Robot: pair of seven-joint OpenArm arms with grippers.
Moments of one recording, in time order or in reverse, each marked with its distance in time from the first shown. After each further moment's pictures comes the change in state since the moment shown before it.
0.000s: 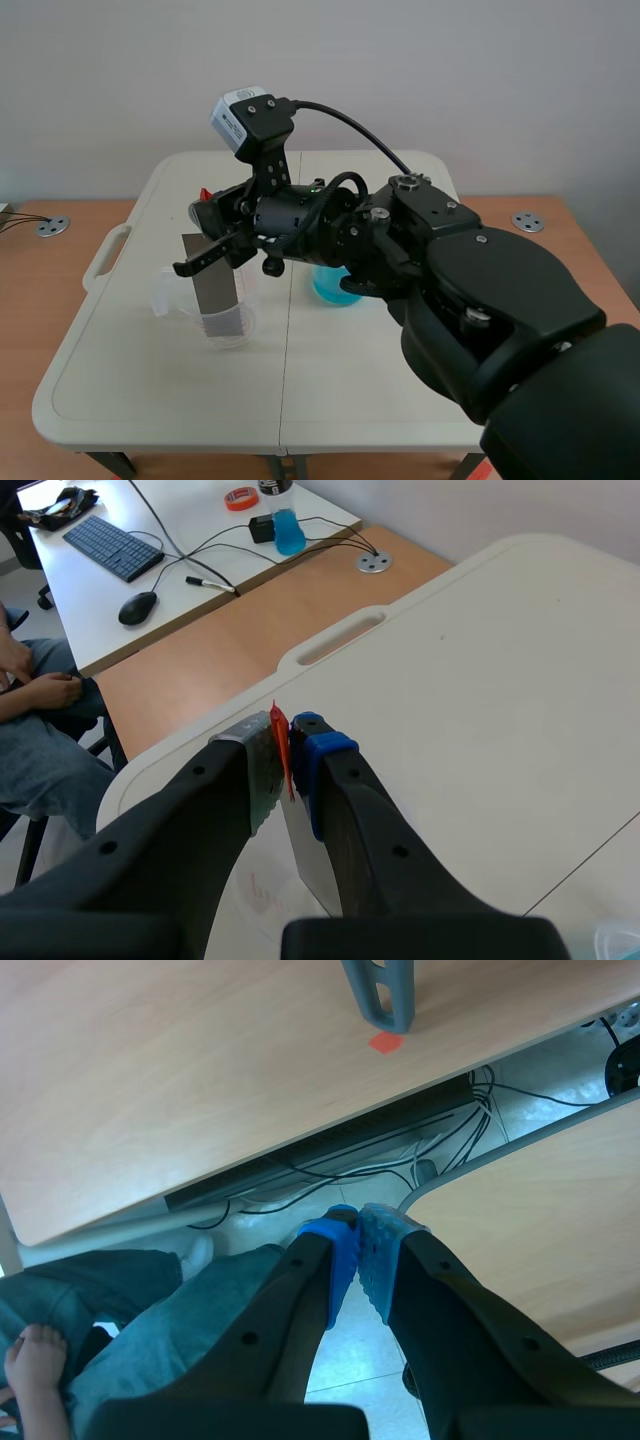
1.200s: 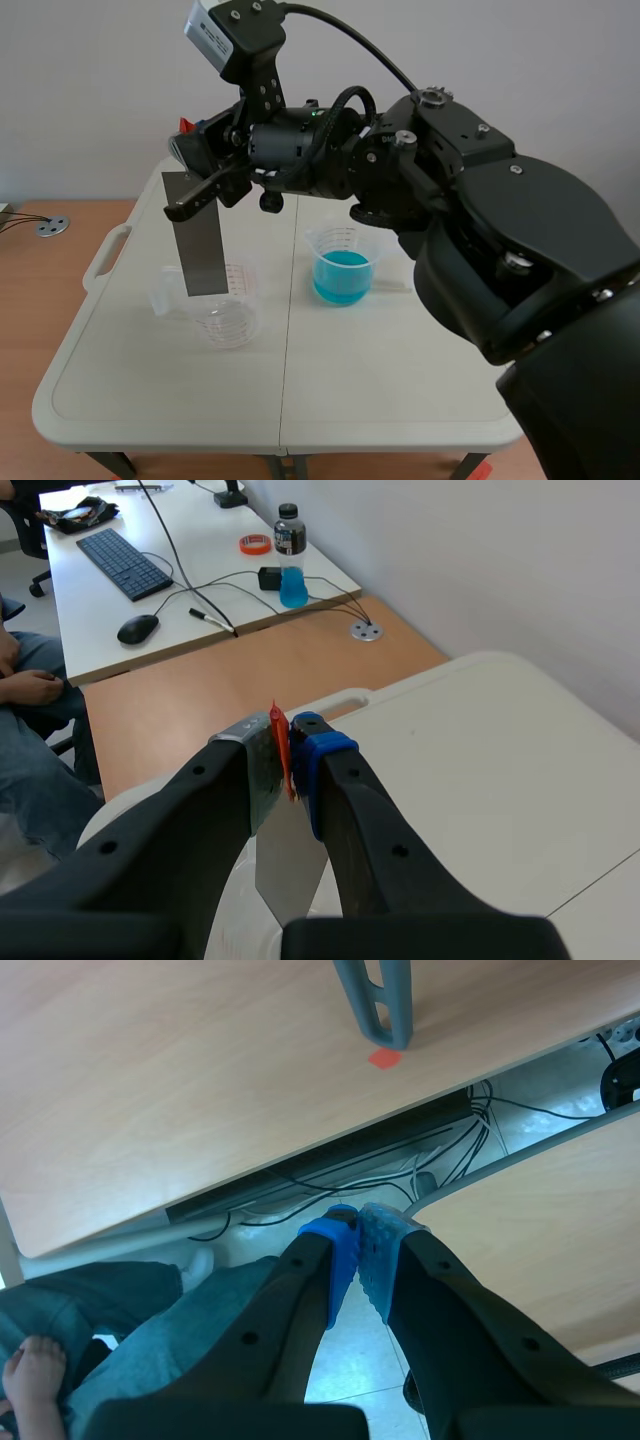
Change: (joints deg) left arm 0.0 0.0 0.0 0.0 0.0 0.0 -1.7; right arm 3.6 1.8 0.0 8.9 0.2 3.2 -3.5
